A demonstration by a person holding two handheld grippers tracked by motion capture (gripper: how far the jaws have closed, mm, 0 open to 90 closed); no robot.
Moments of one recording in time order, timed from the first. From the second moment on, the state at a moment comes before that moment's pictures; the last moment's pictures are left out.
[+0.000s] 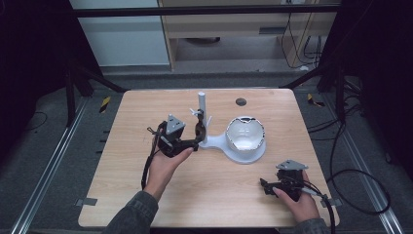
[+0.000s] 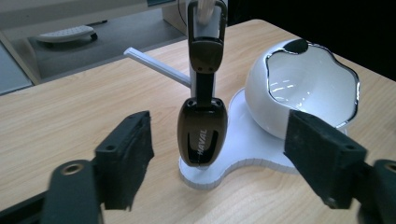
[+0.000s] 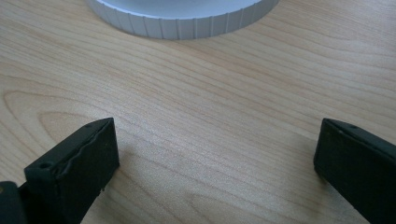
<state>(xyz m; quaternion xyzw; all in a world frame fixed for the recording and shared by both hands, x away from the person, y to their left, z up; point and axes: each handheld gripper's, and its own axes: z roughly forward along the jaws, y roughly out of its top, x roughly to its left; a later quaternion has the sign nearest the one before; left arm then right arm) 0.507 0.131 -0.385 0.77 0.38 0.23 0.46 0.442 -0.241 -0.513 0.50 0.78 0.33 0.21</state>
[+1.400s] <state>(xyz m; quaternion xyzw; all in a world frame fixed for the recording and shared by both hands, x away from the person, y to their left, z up) 0.466 0.204 -0.459 0.83 0.39 0.18 0.35 0.442 -0.241 -0.513 0.50 0.78 0.33 0.21</state>
